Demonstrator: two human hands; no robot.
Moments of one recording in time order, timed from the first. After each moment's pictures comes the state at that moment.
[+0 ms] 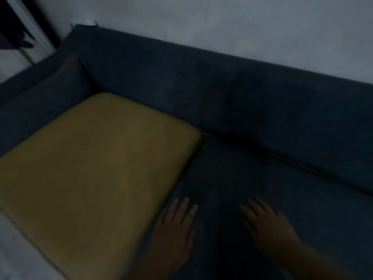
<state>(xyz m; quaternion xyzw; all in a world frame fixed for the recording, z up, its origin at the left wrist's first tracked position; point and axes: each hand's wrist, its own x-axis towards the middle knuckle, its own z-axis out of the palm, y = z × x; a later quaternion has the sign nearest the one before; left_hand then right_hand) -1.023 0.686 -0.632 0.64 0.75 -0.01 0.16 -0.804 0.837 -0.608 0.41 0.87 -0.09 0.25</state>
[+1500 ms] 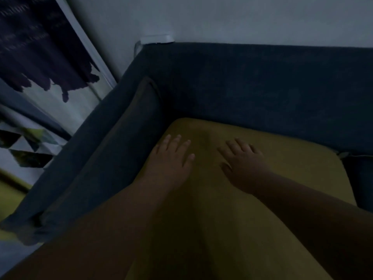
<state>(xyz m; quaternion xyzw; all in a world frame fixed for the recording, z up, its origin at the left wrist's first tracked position) -1.686 0.768 -0.532 0.62 0.78 -0.04 0.08 -1.492 0.840 -0.545 0.43 0.90 -0.07 0.07</state>
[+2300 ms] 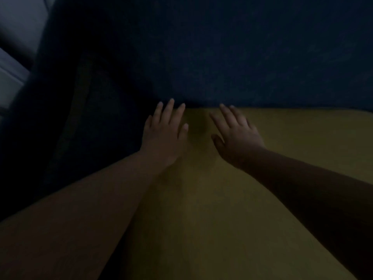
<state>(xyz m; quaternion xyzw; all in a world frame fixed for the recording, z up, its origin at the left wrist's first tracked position) -1.849 0.982 -0.687 0.72 0.69 0.01 0.10 -1.656 0.987 -0.692 0.57 0.82 -0.09 0.01</state>
